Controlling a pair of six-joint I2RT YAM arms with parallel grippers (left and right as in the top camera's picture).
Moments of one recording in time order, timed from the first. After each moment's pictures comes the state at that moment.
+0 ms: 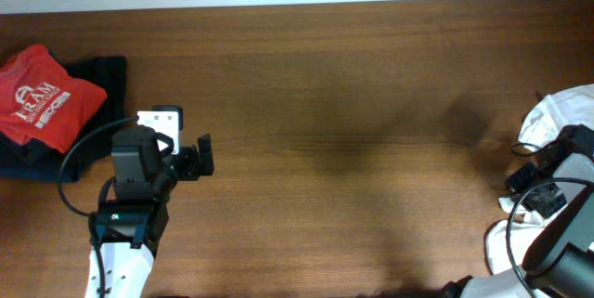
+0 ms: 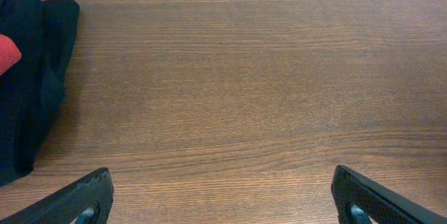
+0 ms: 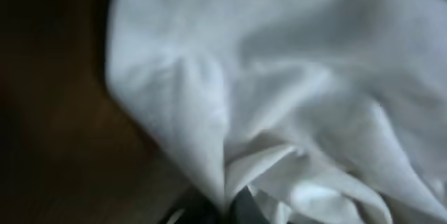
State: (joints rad) left arm -0.02 1.02 0.72 -0.38 0.05 0.00; right arm -0.69 1.74 0.94 -0.64 0.13 0.29
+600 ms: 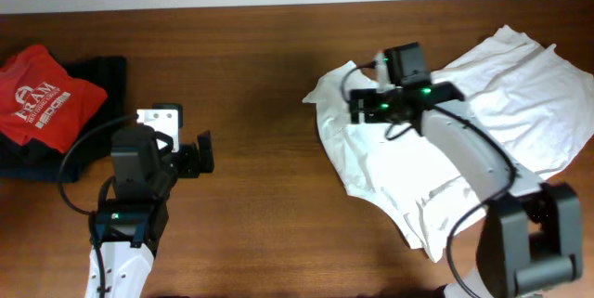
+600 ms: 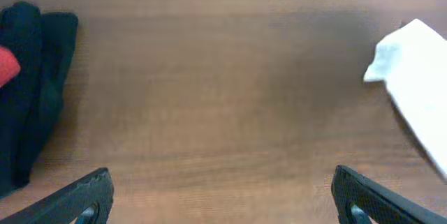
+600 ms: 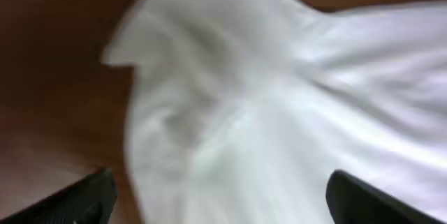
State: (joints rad) left arm -0.02 1.02 0.72 -0.35 0.06 0.00; right arm 0.21 1.72 1.25 -0.62 -0.10 0.20
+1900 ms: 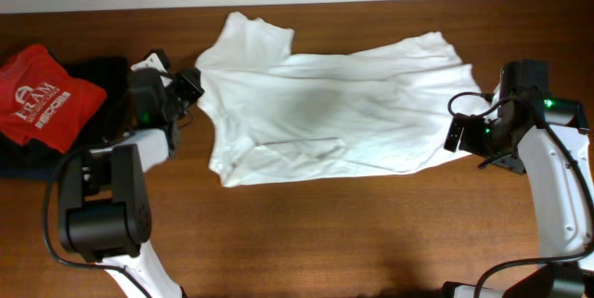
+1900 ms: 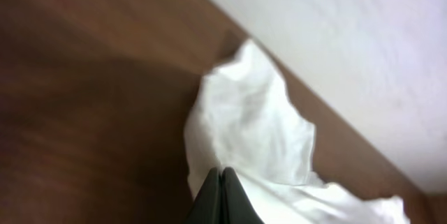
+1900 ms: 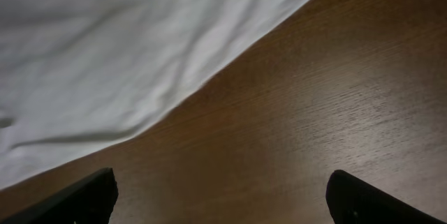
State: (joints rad) left arm 0.09 2.00 1.01 0.51 0.35 -0.66; right arm -0.22 1.48 1.26 -1.15 0.02 0.19
